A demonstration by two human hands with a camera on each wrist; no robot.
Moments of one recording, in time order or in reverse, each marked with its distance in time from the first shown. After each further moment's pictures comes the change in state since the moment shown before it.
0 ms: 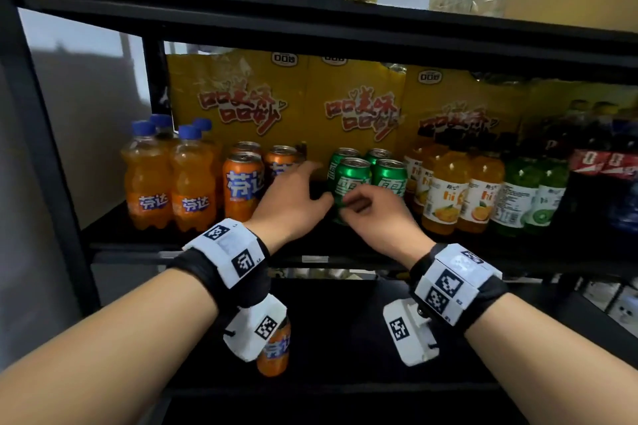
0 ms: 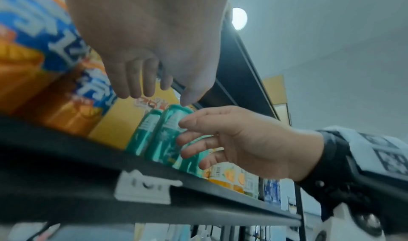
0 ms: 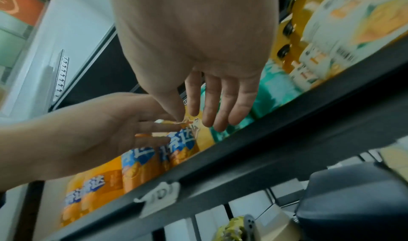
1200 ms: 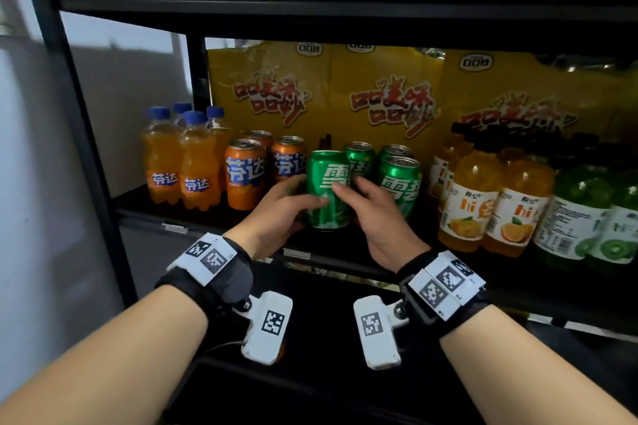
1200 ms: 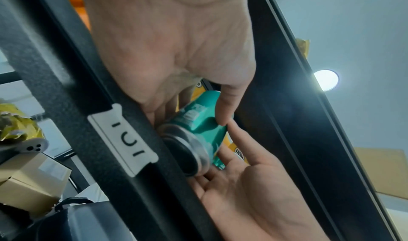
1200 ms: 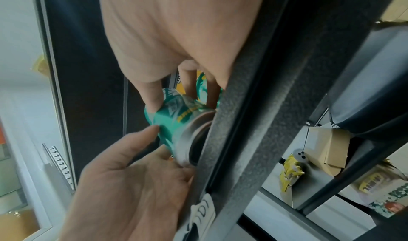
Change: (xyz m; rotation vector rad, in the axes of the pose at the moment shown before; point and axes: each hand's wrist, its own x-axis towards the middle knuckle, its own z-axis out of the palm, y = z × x) left_hand -0.017 0.008 0.041 -0.926 0.039 -0.414; right_hand 0.016 0.020 0.003 0.900 -0.278 0.070
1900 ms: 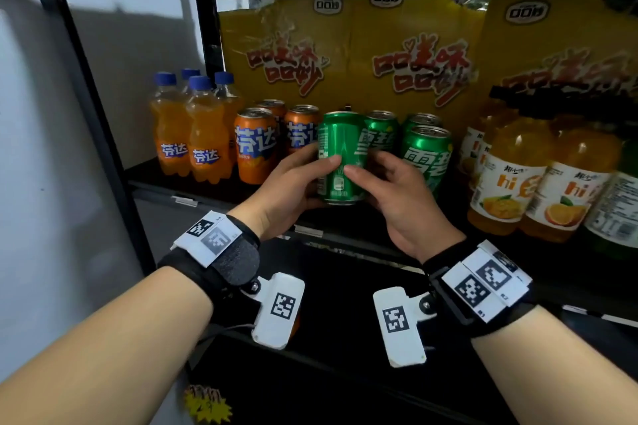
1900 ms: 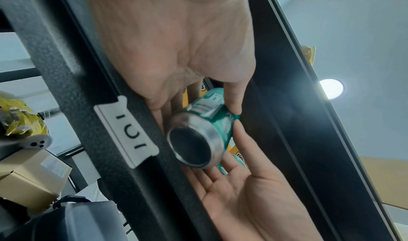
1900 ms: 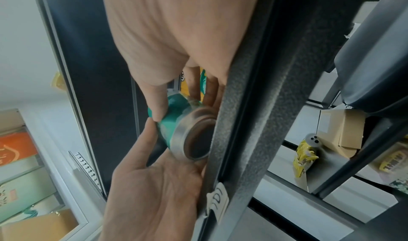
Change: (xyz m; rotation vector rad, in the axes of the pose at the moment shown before) left_hand -0.004 -0.001 0.003 -0.059 0.008 0.032; right_hand -0.005 0.007 -0.007 0.073 -0.057 -0.074
